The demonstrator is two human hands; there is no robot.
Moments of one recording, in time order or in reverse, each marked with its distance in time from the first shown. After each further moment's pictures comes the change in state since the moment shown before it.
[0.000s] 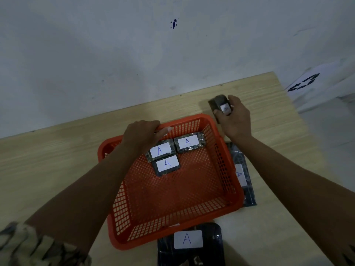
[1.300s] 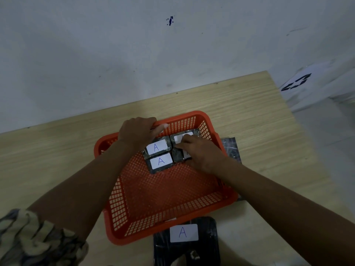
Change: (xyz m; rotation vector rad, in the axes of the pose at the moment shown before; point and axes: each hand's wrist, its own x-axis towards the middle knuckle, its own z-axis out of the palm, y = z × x) left_hand -0.003 0.000 0.002 0.077 0.055 0.000; right_hand -0.089 -0.026 0.017 -0.569 -0.722 -0.690
